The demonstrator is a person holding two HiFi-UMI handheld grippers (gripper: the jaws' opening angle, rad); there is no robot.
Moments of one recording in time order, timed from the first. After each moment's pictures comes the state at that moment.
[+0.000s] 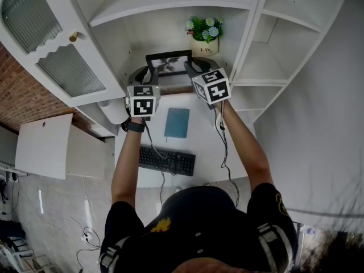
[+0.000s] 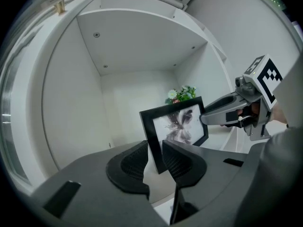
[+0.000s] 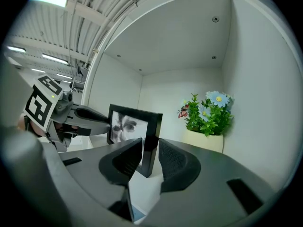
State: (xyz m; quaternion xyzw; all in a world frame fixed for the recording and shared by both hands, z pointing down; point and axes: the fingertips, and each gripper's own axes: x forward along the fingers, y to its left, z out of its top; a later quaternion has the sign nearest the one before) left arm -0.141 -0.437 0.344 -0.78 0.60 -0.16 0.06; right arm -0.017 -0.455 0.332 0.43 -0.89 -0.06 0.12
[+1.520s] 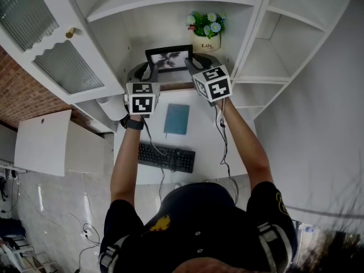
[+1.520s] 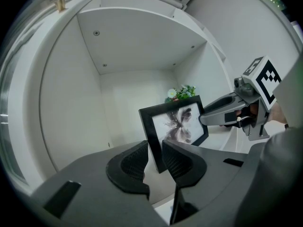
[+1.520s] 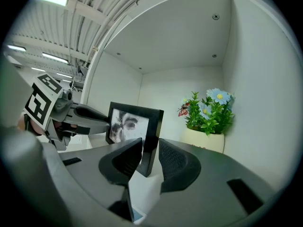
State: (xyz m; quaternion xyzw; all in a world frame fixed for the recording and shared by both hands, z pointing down) left arm -0.141 -0.441 0.347 -0.78 0.60 -0.16 0.06; right arm -0.017 -0.460 0.337 0.43 -0.89 -0.06 0.12
